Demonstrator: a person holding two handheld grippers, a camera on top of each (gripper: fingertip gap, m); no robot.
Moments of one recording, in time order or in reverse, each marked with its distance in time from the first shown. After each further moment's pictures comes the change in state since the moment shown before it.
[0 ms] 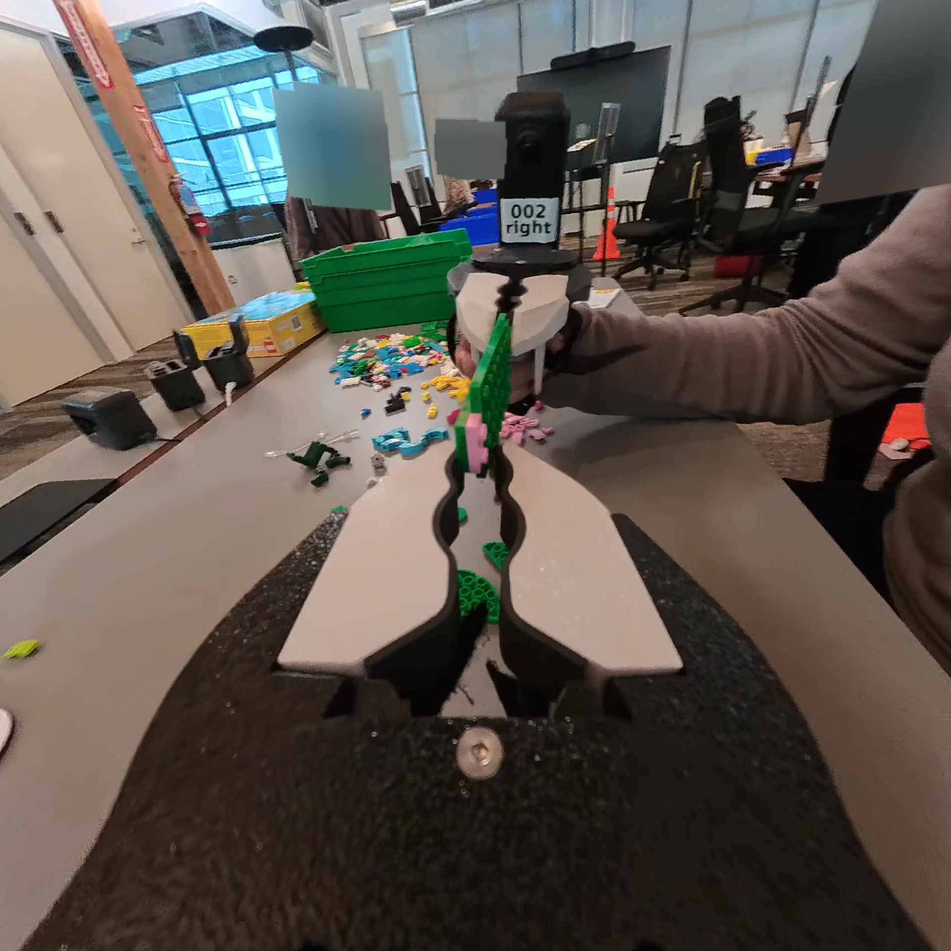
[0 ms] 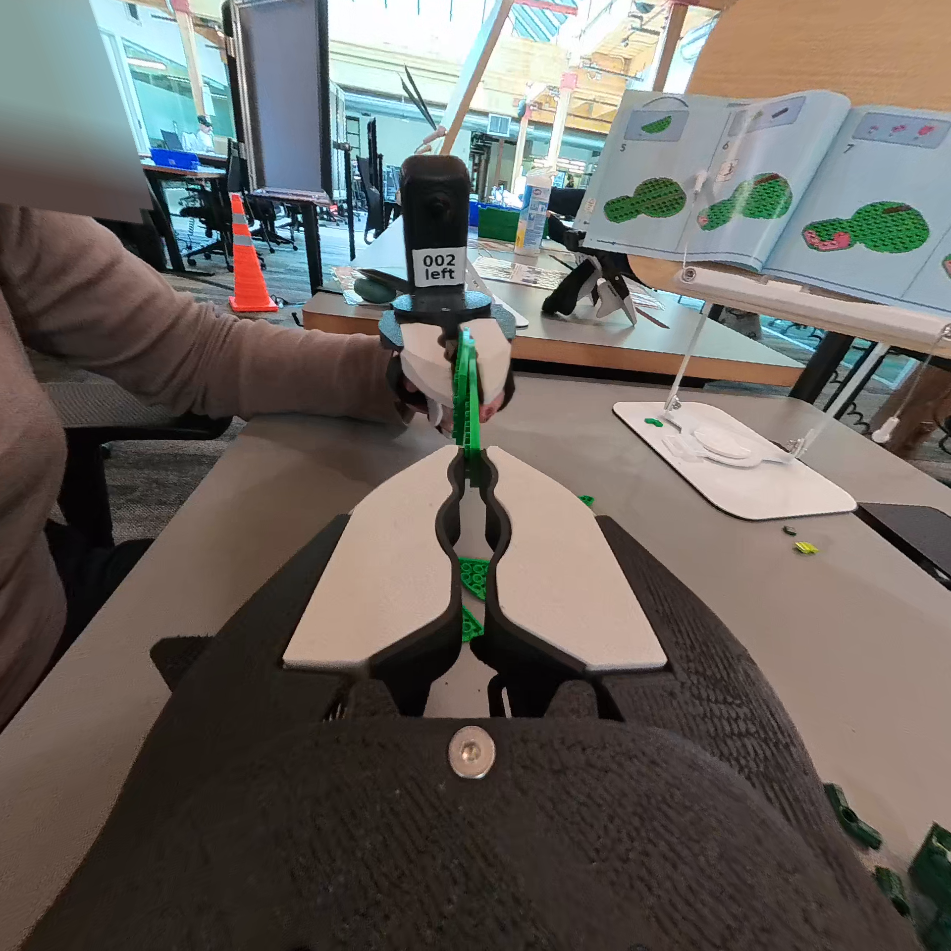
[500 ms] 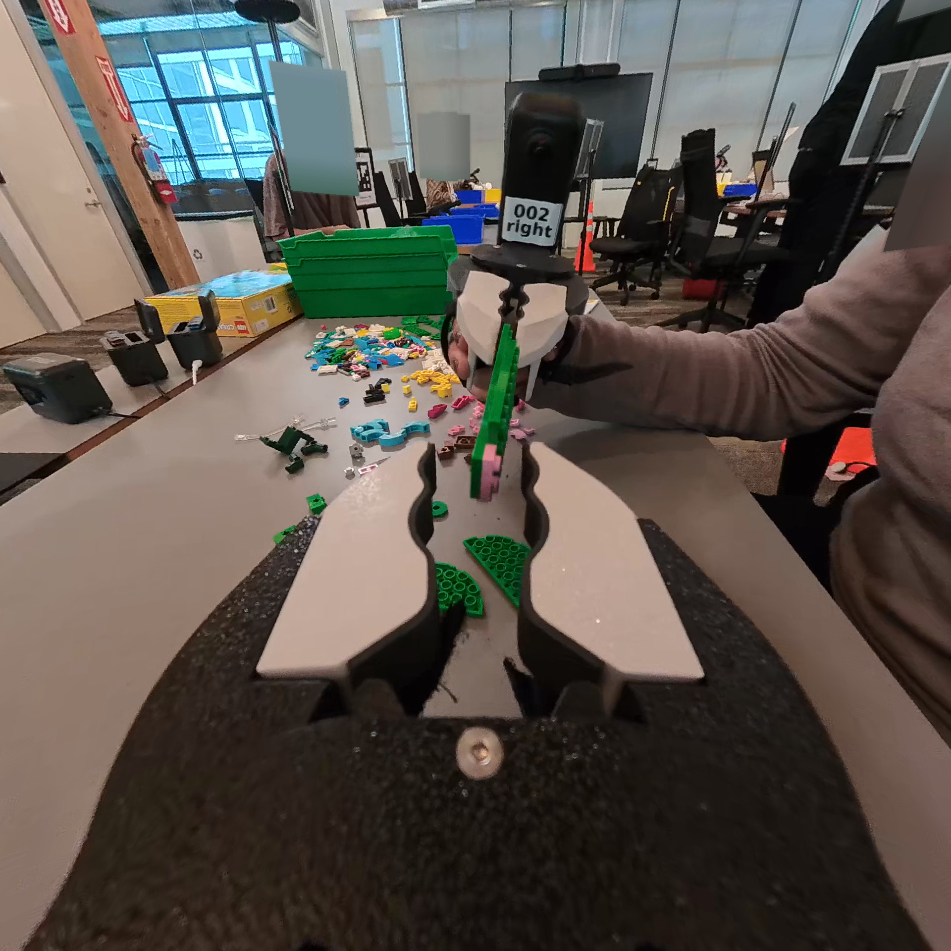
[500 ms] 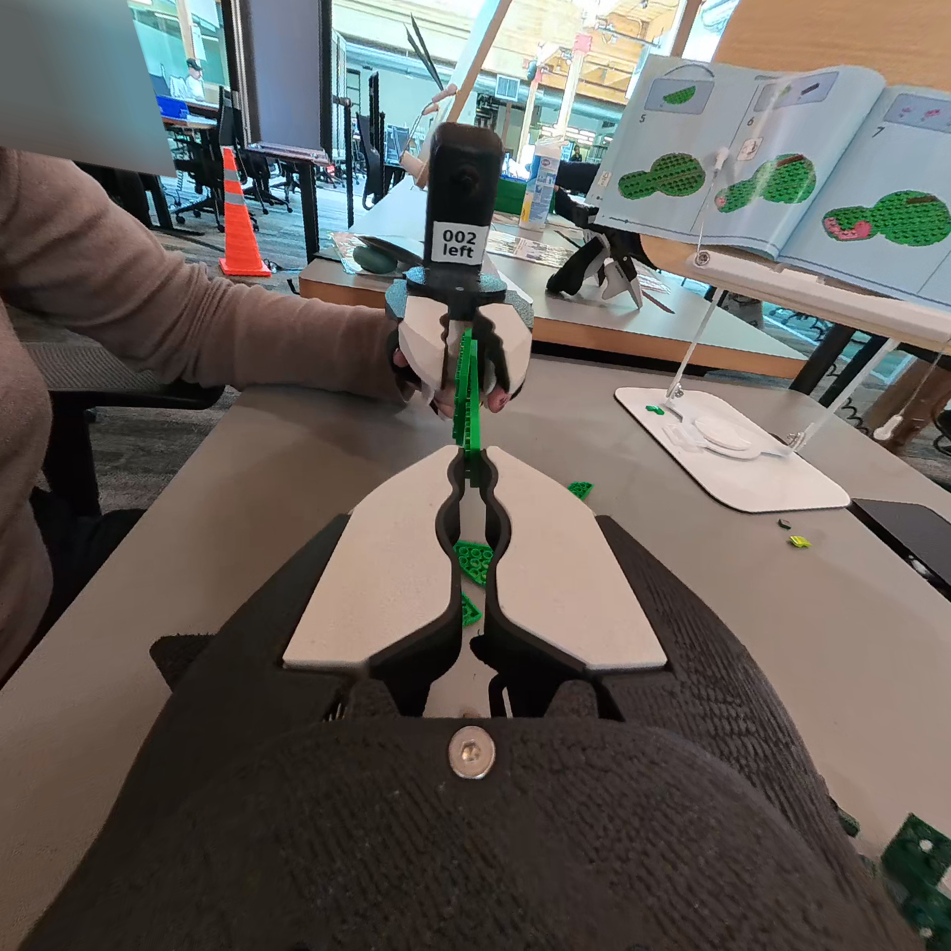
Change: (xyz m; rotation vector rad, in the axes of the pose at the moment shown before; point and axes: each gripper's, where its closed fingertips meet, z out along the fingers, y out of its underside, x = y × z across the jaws) left arm 0.000 0.003 -0.001 0.002 0.037 -0.091; right arm -0.003 0.007 0.002 -0.055 -0.004 -0.042
